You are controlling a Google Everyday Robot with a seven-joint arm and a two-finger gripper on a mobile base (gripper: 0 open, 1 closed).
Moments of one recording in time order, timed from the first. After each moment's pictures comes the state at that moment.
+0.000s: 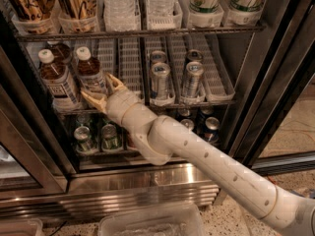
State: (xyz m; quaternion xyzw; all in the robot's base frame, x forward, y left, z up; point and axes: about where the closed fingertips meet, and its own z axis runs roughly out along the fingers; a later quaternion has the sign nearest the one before) arm 0.632 0.153 0.845 -0.30 0.56 0.21 0.74
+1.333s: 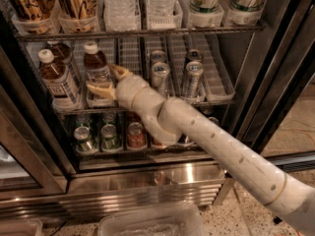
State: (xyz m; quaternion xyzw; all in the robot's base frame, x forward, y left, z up) arm 0.666 0.137 0.863 -0.33 0.54 0.21 0.74
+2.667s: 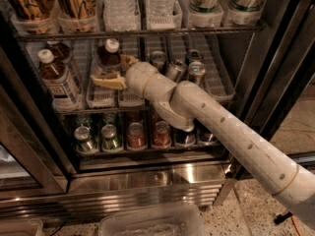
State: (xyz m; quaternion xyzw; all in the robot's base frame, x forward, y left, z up) arm 0.684 0.117 0.898 -0.37 0.50 0.23 0.75
